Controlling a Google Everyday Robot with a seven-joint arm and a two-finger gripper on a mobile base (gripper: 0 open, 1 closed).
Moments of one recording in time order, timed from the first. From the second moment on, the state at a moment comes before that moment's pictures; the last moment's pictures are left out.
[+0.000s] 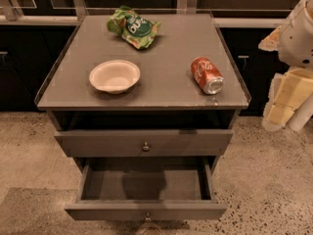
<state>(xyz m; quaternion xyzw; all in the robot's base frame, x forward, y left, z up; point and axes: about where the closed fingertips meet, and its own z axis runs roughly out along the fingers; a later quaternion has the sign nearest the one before) 0.438 -0.217 0.976 -0.60 0.78 -0.03 0.16</state>
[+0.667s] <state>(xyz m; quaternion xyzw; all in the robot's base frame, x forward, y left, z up) 0.480 -0.232 0.979 -0.59 0.79 -0.03 0.18</state>
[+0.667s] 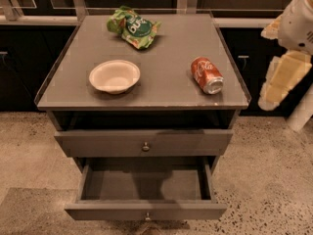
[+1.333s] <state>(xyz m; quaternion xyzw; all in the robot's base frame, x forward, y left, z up) 0.553 -0.256 0.972 -0.54 0.81 -0.02 0.22</state>
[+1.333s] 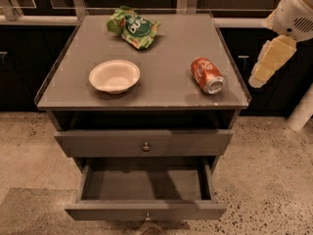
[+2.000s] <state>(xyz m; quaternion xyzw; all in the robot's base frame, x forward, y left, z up) 0.577 -0.215 0.927 -0.48 0.84 0.08 0.22</state>
